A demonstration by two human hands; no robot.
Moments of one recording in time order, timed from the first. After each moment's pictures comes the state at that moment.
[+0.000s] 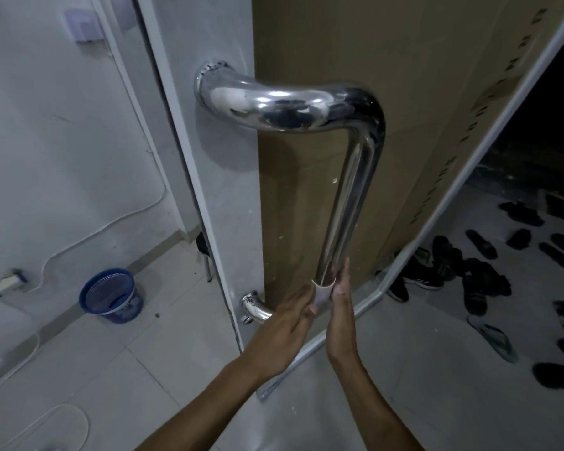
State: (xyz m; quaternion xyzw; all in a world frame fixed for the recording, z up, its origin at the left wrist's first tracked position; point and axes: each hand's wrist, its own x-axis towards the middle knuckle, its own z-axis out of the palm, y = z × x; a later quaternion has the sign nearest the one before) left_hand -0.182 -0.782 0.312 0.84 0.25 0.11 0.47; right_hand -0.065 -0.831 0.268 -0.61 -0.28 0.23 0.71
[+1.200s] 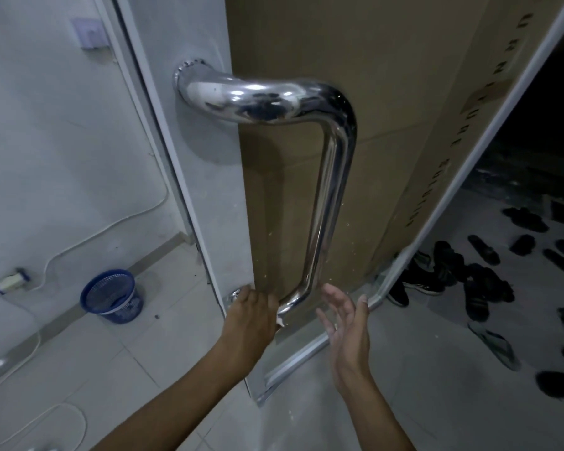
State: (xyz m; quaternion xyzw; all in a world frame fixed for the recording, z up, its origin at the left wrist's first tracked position) left_hand -0.181 -0.760 0.298 0.95 0.28 -0.09 -0.11; right_hand -0.062 -0.874 0.274 -0.53 -0.12 0.33 0.77
